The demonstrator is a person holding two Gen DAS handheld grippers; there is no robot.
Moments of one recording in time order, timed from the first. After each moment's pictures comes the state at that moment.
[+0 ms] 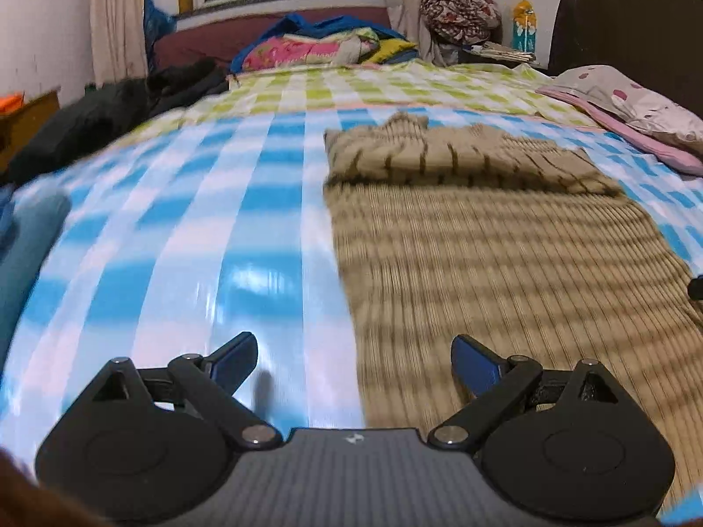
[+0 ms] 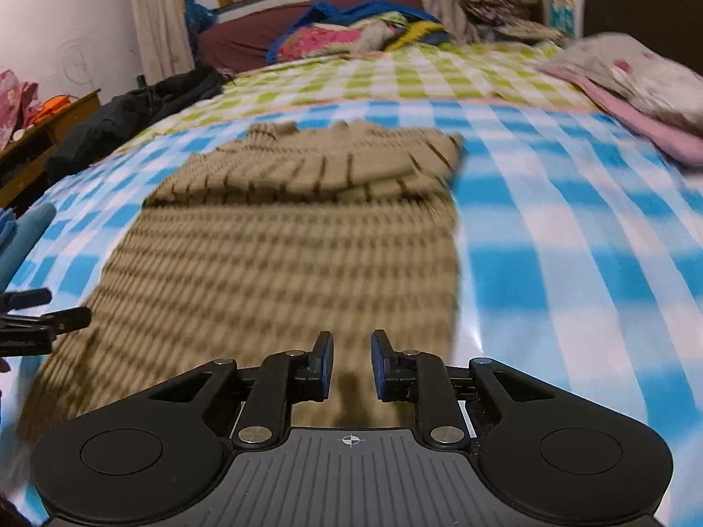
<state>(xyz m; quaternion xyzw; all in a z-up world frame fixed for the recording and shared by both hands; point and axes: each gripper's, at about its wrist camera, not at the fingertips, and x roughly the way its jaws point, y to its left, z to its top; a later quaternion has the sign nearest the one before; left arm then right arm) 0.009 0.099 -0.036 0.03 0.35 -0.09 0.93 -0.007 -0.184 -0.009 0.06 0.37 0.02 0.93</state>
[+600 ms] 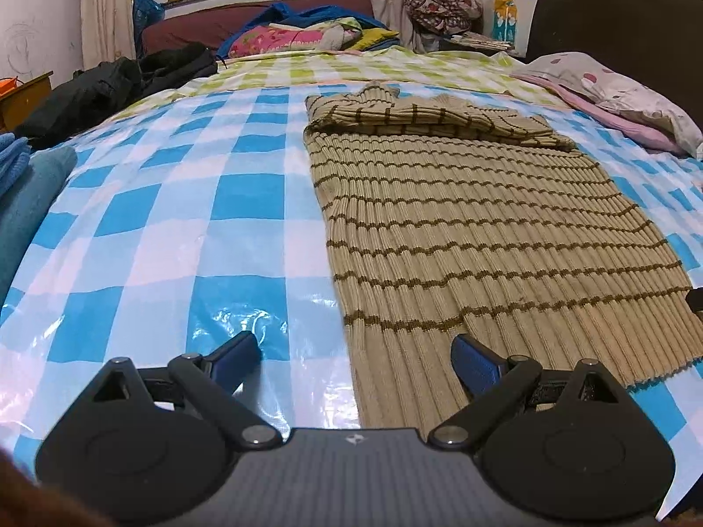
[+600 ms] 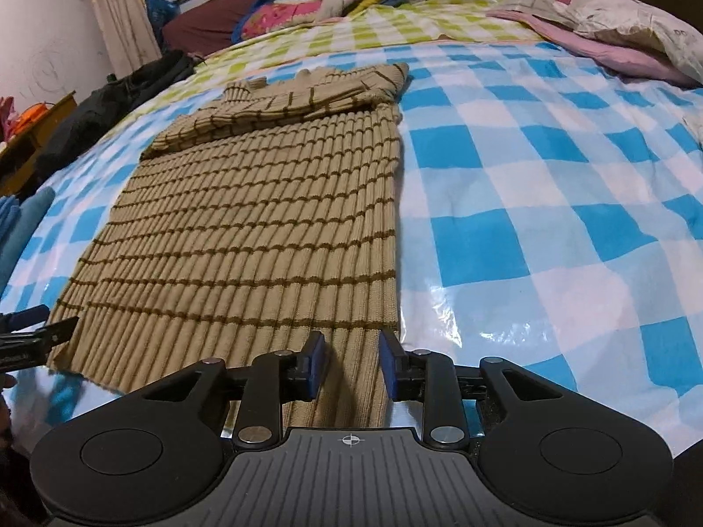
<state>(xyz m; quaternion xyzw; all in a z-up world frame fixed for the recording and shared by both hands) -0.053 0.102 -0.048 0.02 0.36 -0.12 0.92 -0.087 -0.193 -0.023 0.10 0.41 0.00 0.91</state>
